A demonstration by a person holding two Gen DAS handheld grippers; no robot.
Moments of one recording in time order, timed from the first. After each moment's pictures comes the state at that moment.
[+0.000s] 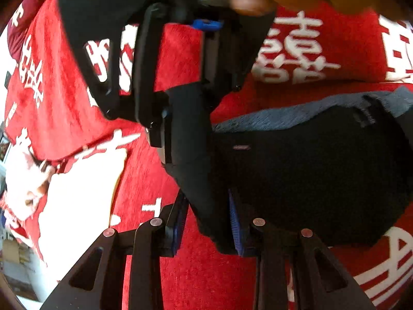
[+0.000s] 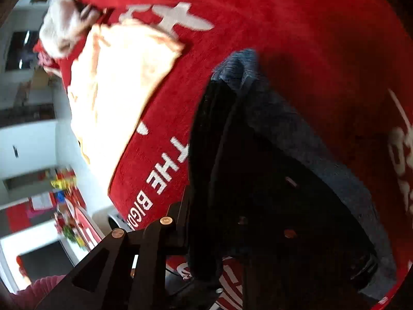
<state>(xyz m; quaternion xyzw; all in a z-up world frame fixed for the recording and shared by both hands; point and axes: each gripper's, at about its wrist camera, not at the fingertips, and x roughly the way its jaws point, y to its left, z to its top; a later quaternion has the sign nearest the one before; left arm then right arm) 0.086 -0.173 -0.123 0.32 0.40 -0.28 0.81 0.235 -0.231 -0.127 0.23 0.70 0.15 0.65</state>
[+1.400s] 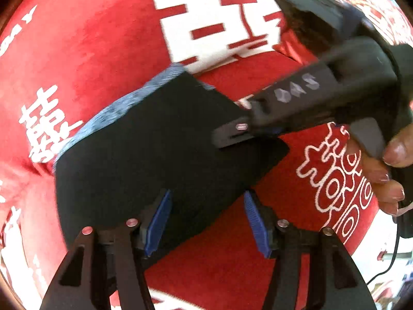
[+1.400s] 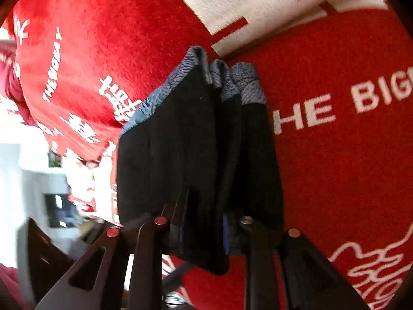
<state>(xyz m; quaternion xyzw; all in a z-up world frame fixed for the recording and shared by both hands) -0.125 -0.402 -0.095 0.35 0.46 -0.50 0.64 -0.159 -0.521 -0.163 0.50 0.46 -0.08 0.72</state>
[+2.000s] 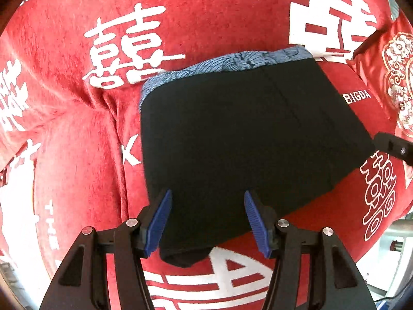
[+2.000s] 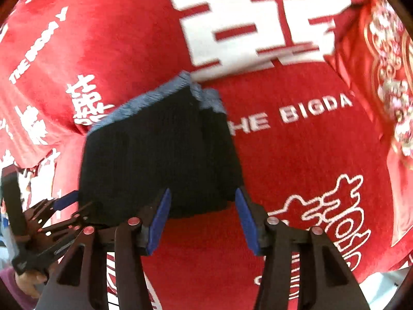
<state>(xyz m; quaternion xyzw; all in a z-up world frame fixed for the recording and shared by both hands) -0.010 -0.329 -0.104 0.31 0.55 -0.39 0.67 -0.183 -0.463 -0.091 0.37 0.48 -0.26 0.75</state>
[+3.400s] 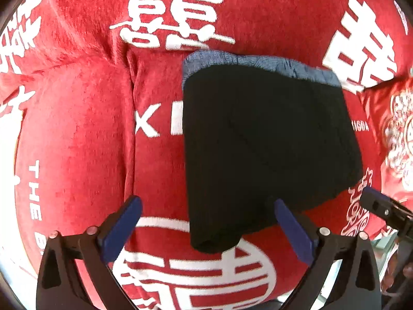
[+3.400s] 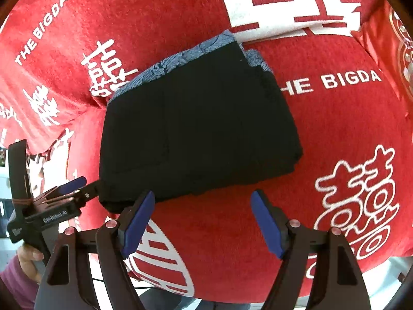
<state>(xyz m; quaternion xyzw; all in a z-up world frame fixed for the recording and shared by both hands) 0.049 -0.300 -0.109 0.21 0.64 -0.35 0.64 -0.169 -0.444 -0.102 0.42 0.52 -0.22 0.71</state>
